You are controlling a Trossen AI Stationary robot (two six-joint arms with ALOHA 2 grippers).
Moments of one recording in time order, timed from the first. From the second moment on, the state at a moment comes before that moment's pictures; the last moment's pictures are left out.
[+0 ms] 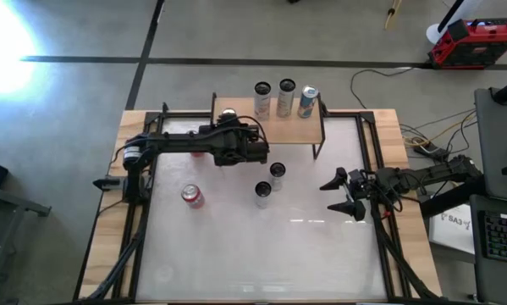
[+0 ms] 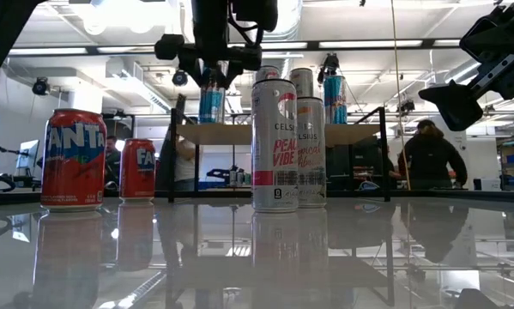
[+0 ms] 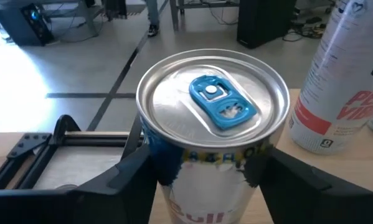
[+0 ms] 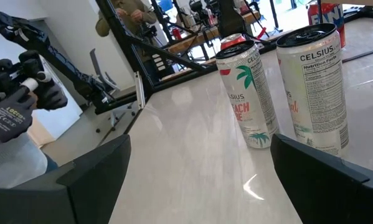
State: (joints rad) left arm 0.10 1.95 1.81 -1.40 -1.14 -1.50; right arm 0.20 0.19 0.01 0.10 -0.02 0.41
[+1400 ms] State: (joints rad) left arm 0.07 2.20 2.31 -1.10 -0.96 -0.95; right arm 0.20 0.19 0.01 0.10 -0.02 0.41
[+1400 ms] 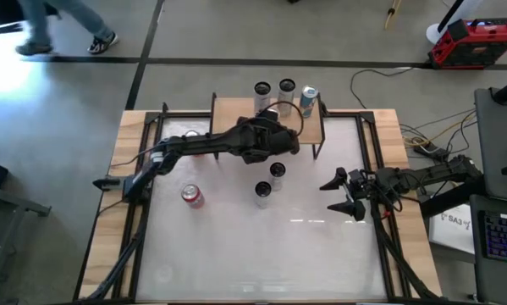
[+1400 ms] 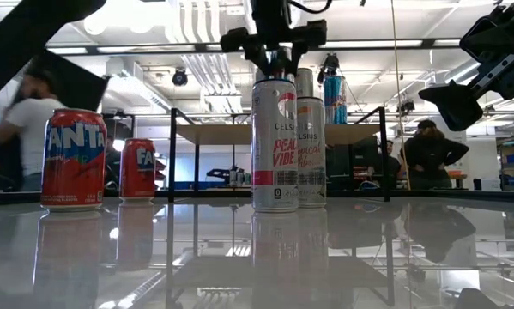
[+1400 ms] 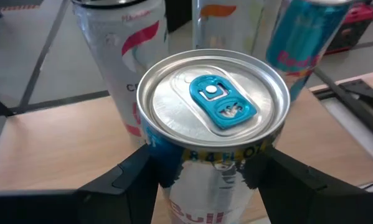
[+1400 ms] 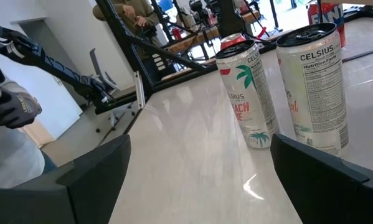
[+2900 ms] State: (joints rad) left arm 0.11 2.27 2.27 -0.57 -0.77 -0.46; right arm 0.20 0.20 0.01 0.08 -0.02 0.41
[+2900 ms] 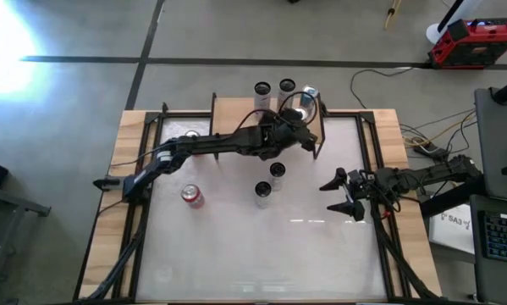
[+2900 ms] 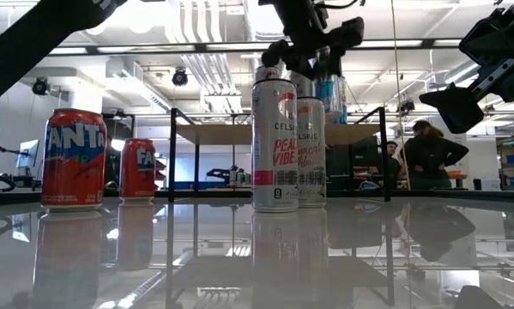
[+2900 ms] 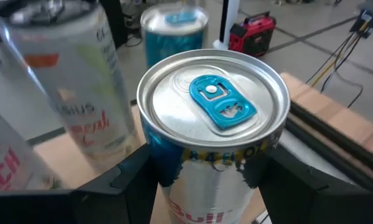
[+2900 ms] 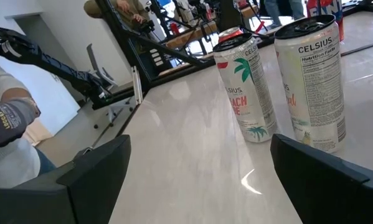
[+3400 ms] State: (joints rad) left arm 0.14 2.28 2.28 -0.50 -0.71 -0.40; right arm 0.20 0.20 0.01 0.08 -0.02 0.41
